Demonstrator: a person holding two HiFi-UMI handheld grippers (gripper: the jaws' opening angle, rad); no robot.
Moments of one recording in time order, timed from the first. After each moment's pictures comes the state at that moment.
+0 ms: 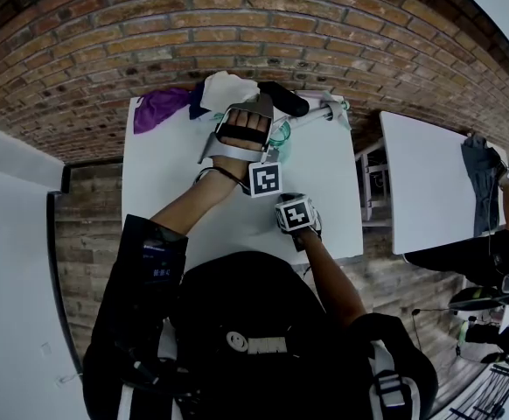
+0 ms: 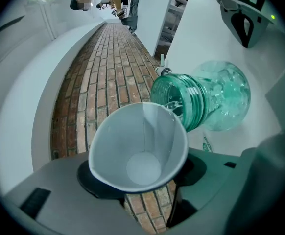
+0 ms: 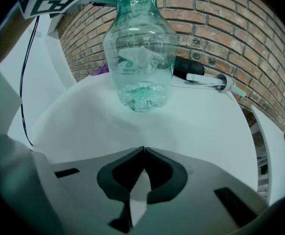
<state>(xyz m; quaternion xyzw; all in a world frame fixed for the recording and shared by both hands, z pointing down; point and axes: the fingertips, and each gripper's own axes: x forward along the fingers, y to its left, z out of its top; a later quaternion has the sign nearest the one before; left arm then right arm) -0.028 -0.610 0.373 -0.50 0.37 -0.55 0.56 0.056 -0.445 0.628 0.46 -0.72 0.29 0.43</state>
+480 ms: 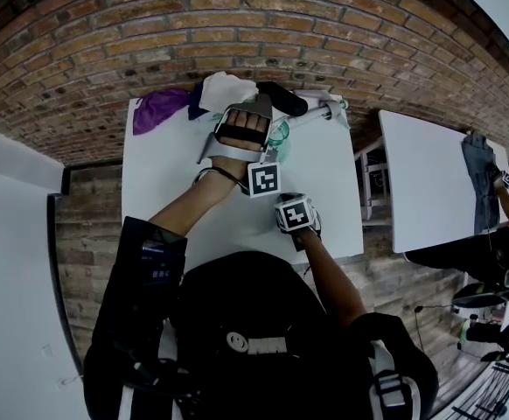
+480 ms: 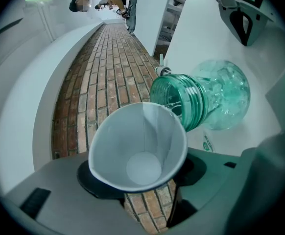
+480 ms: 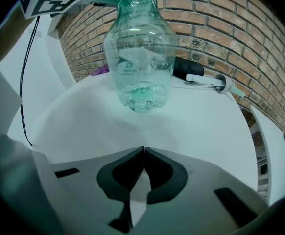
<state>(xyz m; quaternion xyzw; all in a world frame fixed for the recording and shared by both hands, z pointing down) -0.028 -0.609 0.373 -0.49 0.36 -0.55 0.57 0.056 -0.446 0.629 0.47 -0.72 0.28 0.43</state>
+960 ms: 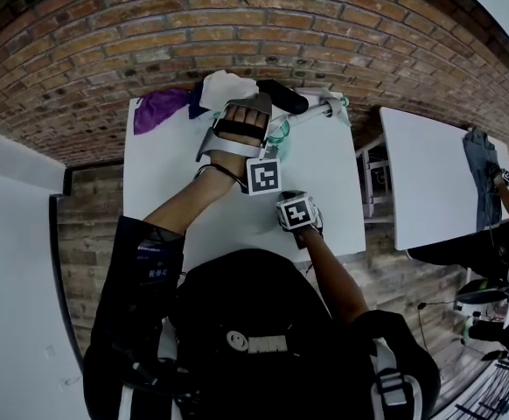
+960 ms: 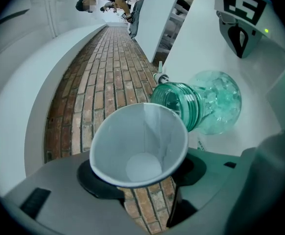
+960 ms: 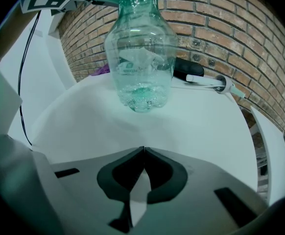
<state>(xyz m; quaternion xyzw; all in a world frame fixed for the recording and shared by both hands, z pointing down) -0.025 -0.605 0.373 -0.54 0.34 -0.54 0.55 0.055 -0.447 0.628 0.47 -0.72 0.27 0.43</state>
